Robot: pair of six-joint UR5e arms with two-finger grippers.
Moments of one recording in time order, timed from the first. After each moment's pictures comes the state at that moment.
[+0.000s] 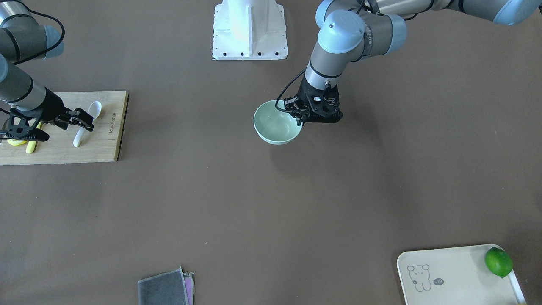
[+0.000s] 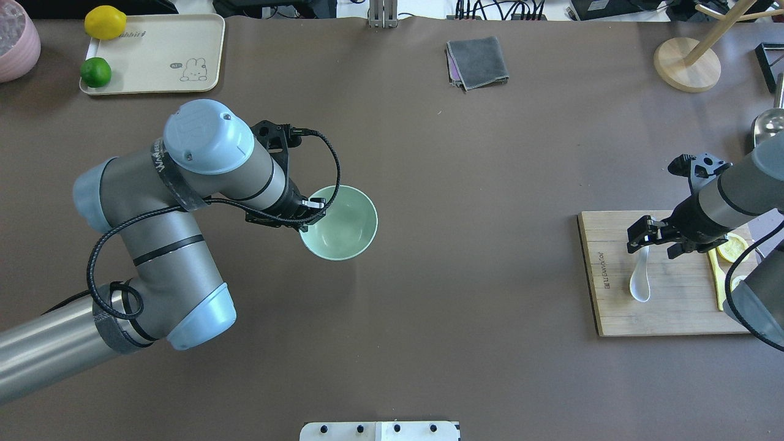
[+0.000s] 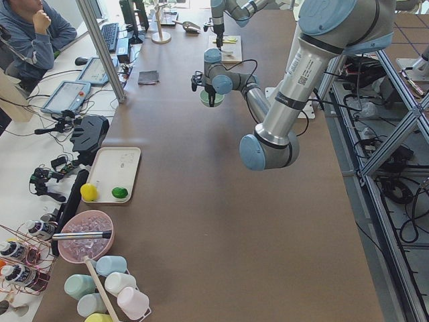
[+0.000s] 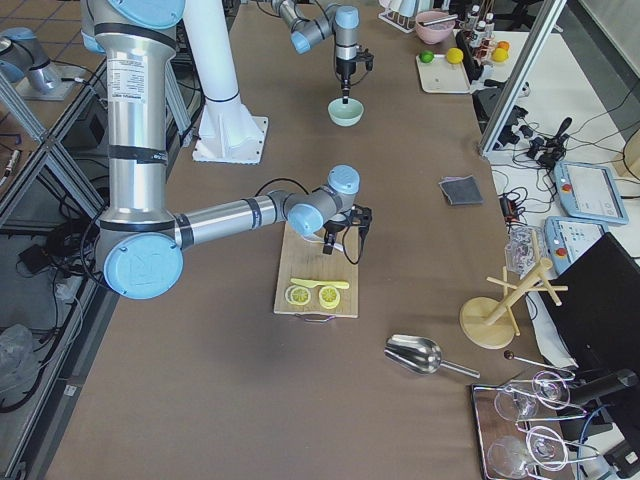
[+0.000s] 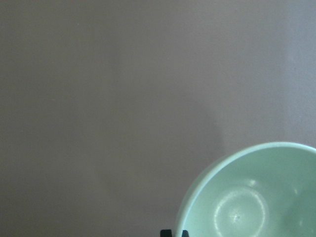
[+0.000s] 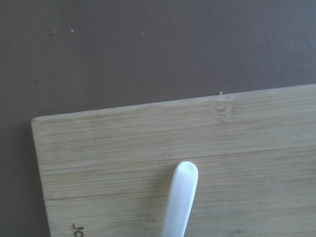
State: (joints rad) left arm -0.59 -2.15 -1.76 -1.67 -1.96 -1.23; right arm 0.86 -1.60 1.77 -1.18 2.24 1.01
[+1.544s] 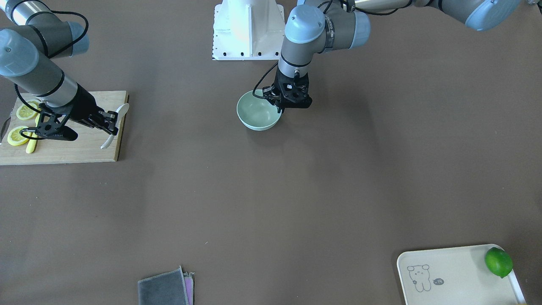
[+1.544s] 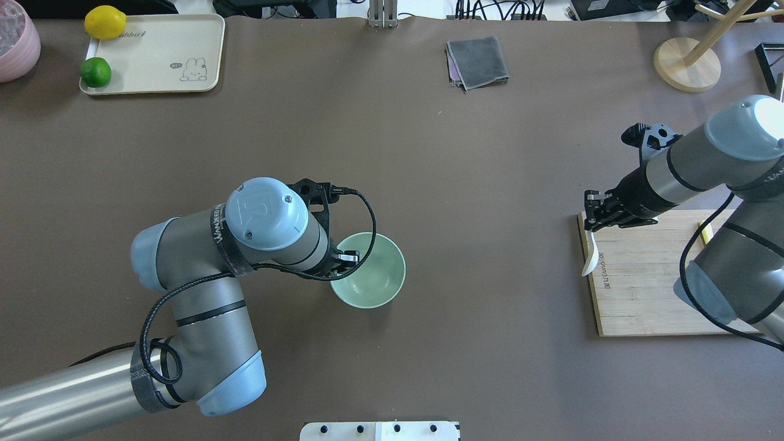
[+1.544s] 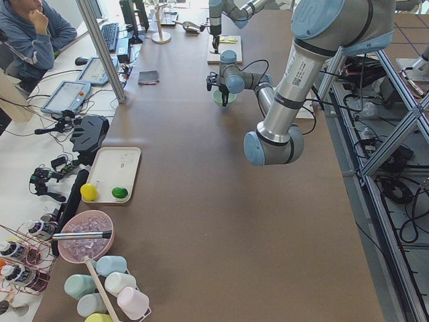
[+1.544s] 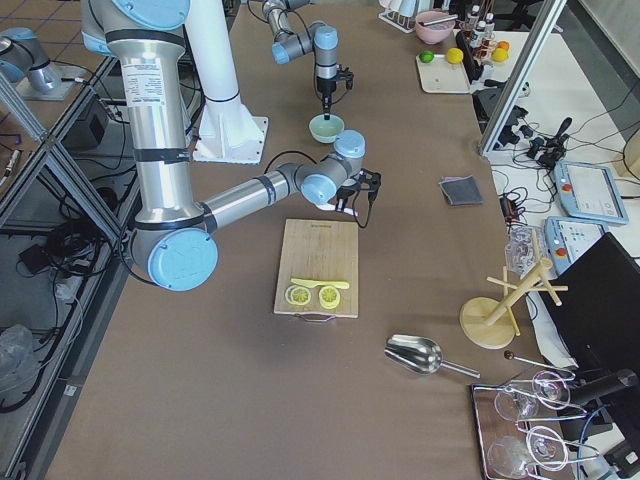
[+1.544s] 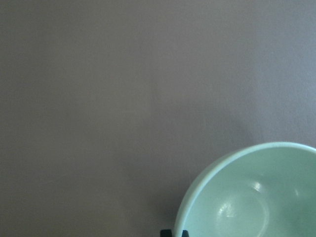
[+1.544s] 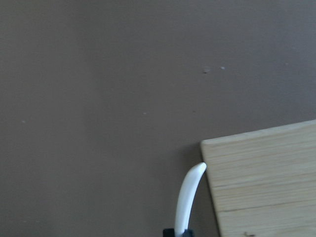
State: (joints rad) left arm -0.44 -2.18 -1.73 -1.67 -1.86 -1.30; right arm 0.82 -1.42 1.82 -1.19 2.22 1.23
